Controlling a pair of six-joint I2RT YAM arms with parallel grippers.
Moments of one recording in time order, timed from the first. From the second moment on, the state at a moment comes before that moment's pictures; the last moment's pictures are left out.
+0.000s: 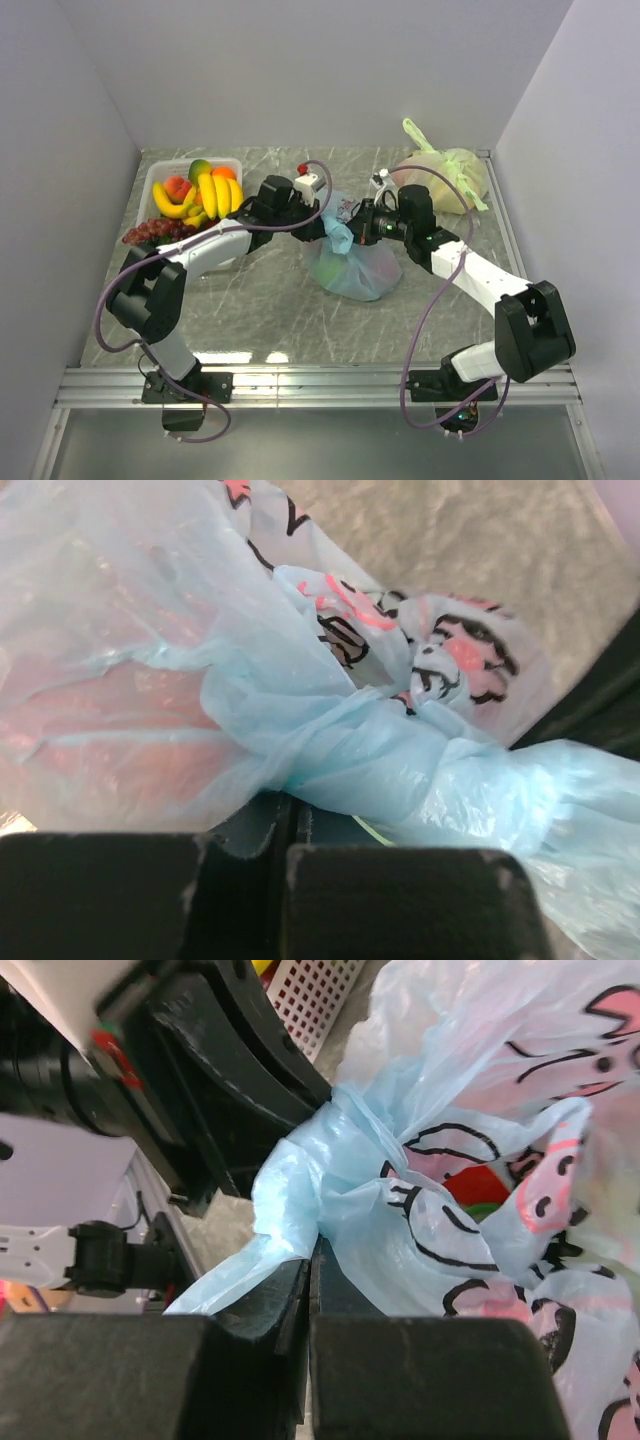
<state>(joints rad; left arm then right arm) -0.59 1.67 1.14 -0.03 0.39 -0.23 0.40 1.39 0.86 0.14 -0.64 0.52</state>
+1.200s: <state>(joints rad) -0.58 1.85 1.13 0.33 0.73 -0.54 0.14 1.48 1.10 -0.31 -0.87 0.16</state>
